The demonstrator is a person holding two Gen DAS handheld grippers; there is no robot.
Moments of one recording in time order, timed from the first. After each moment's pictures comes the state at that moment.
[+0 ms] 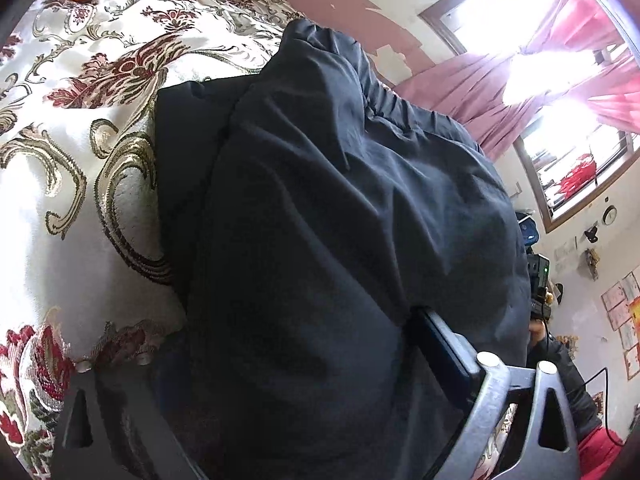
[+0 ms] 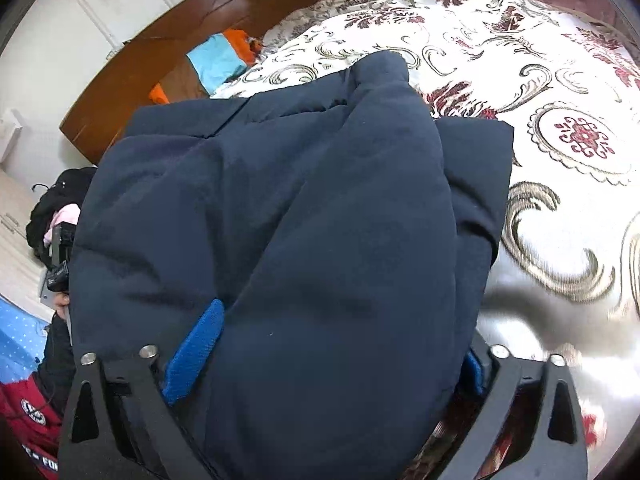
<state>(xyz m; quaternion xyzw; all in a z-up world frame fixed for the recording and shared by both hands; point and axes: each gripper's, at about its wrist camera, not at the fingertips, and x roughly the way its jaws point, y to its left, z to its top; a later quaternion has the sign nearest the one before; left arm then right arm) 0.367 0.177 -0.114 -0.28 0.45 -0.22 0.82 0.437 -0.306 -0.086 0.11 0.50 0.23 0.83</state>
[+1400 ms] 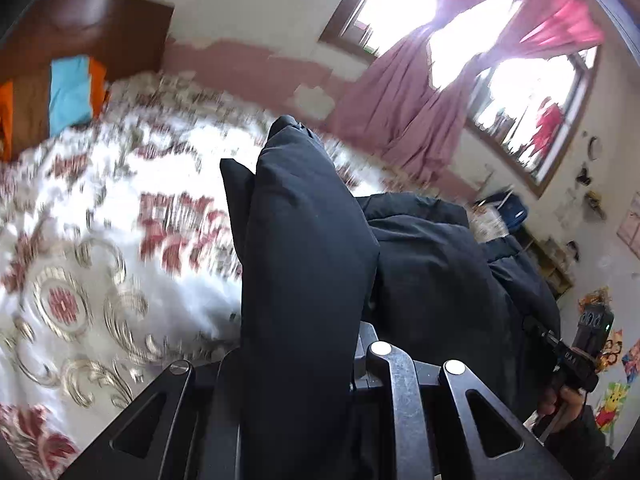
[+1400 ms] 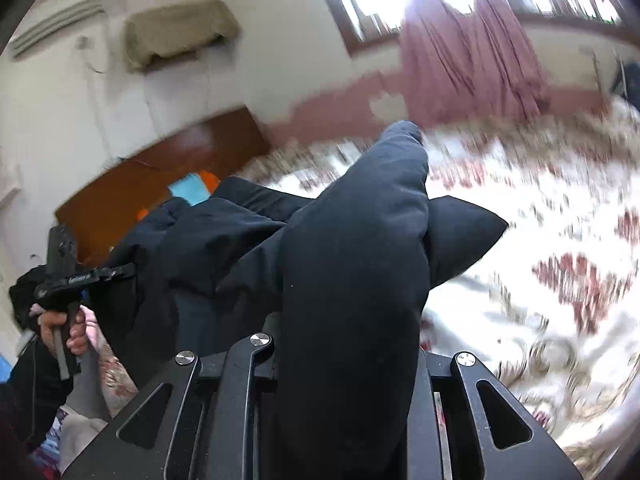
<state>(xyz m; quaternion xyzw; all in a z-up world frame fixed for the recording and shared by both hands) 0.369 0.016 0.030 -0.15 0.36 -0.23 0.89 0.284 -0.399 0.012 0.16 0.29 0.06 0.94</state>
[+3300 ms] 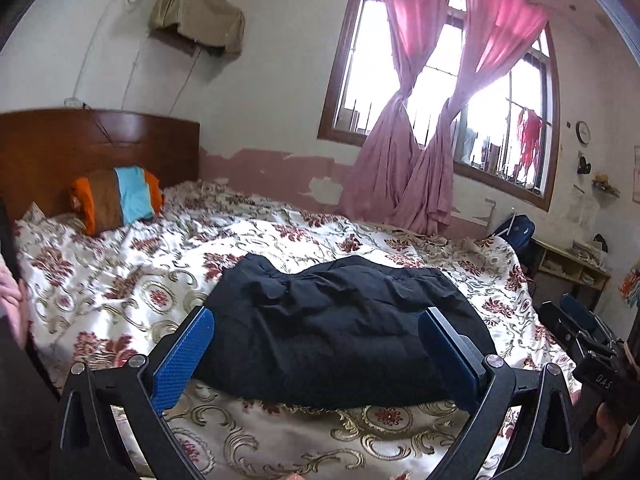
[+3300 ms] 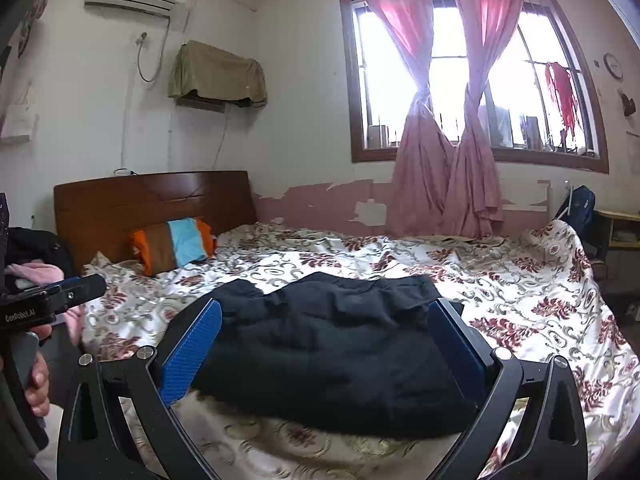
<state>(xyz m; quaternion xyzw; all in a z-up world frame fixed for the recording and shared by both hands) 0.083 -0.006 0.108 -0.08 0.16 -0.13 0.97 0.031 -0.222 0.125 0.02 0.09 -0.01 1.00</state>
